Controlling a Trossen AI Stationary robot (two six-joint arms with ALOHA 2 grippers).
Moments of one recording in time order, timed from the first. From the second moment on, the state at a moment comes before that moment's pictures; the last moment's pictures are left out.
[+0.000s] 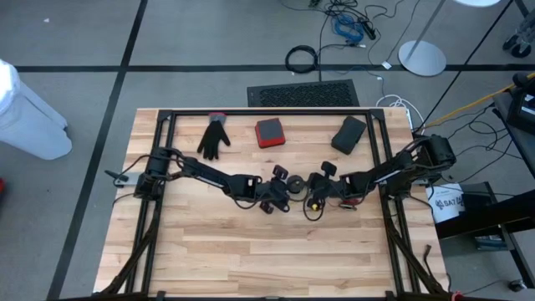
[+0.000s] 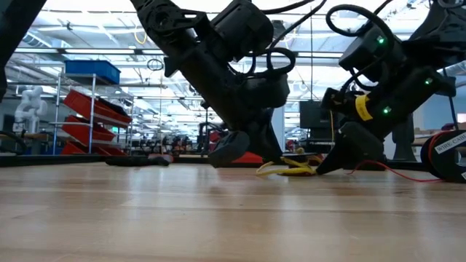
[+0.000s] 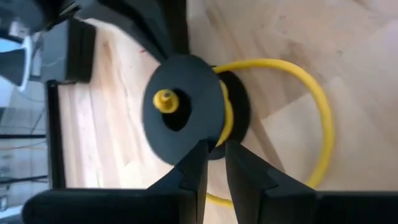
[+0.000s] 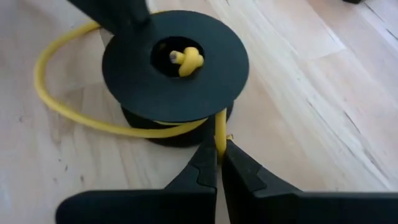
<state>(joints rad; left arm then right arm) -0.09 2.07 1.23 0.04 -0.39 0.70 0.14 1.55 0.43 0.23 0.45 0.38</state>
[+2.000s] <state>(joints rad) -0.04 2.07 1.11 0.46 -0.15 0.90 0.17 1.55 0.43 0.40 0.33 0.37</state>
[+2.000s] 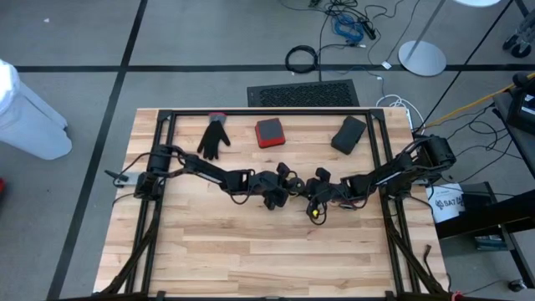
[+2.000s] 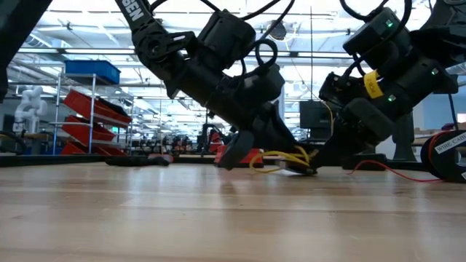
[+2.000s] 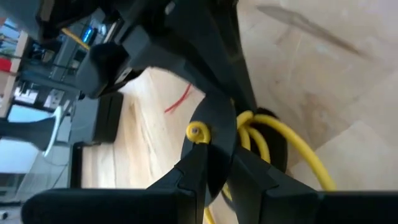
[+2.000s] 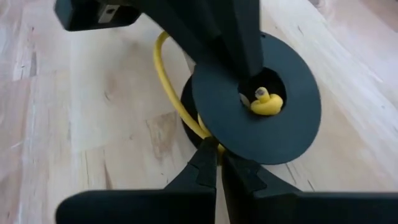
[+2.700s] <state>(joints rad) -0.03 2.07 1.12 0.44 -0.21 0.90 0.18 1.52 0.44 0.28 0.41 0.41</state>
